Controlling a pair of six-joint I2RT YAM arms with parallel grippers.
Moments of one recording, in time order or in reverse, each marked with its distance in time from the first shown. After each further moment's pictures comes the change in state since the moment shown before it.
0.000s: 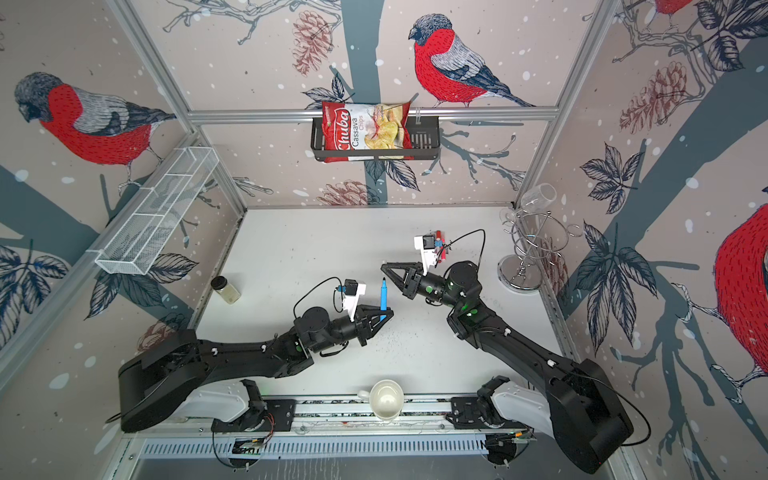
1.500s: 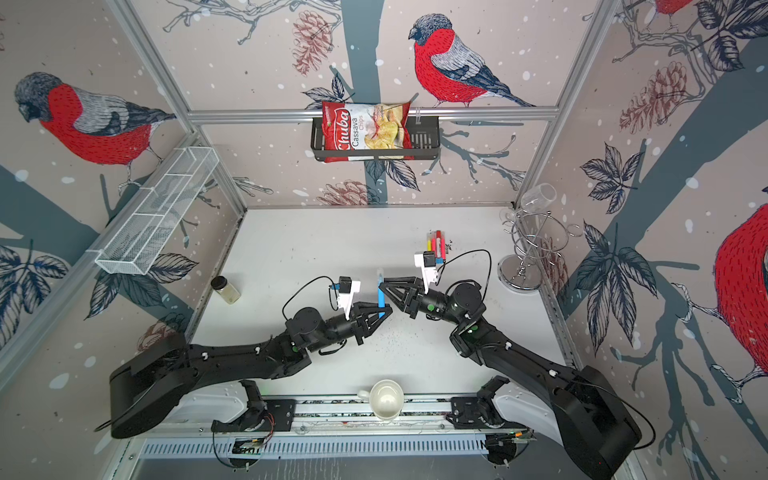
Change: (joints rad) left arm -0.002 -0.051 0.000 0.075 0.028 -0.028; right arm 0.063 -0.080 -0.155 0.147 -0.007 -0.008
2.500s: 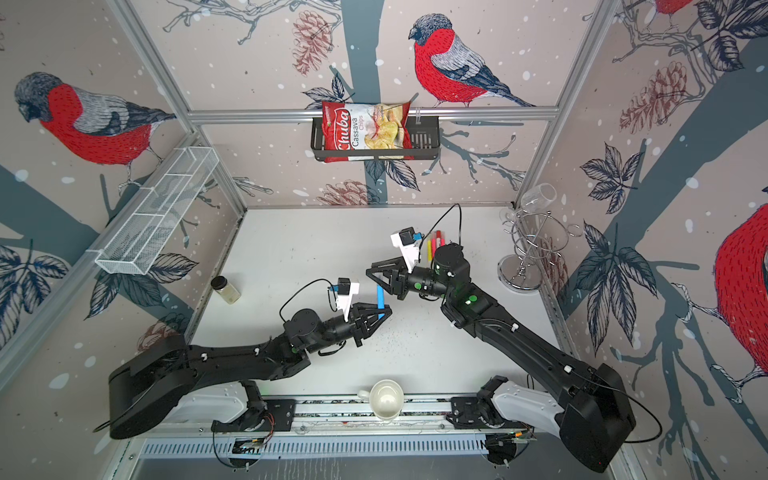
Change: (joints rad) left arm -0.004 -0.008 -0.014 0.012 0.006 0.026; right arm 0.037 0.072 0.412 -0.620 -0.004 -0.317
